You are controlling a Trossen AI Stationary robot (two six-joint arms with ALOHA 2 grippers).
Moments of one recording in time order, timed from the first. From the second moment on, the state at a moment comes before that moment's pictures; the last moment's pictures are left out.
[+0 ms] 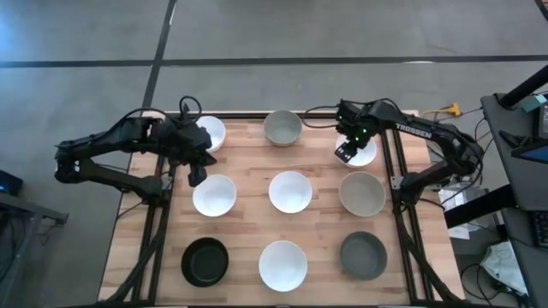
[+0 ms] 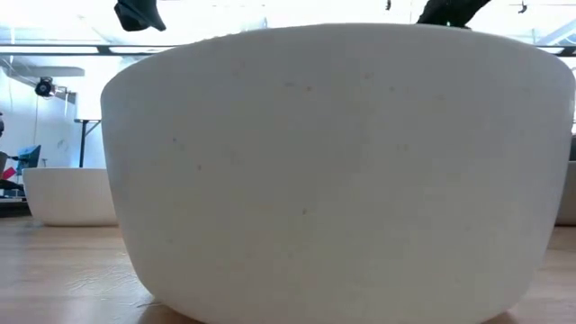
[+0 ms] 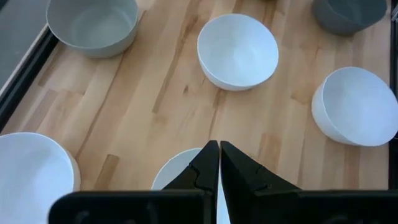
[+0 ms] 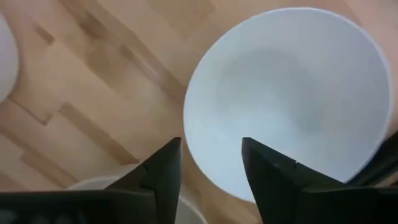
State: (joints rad) left arm 0.14 1.03 1.33 -1.16 -0.01 -0.21; right arm -0.62 1.44 1.10 -1.13 -0.03 0.15
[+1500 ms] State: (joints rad) left arm 0.14 1.03 1.31 -1.13 -0.01 -0.28; right arm -0.60 1.55 0.92 -0.94 -0.08 0.08
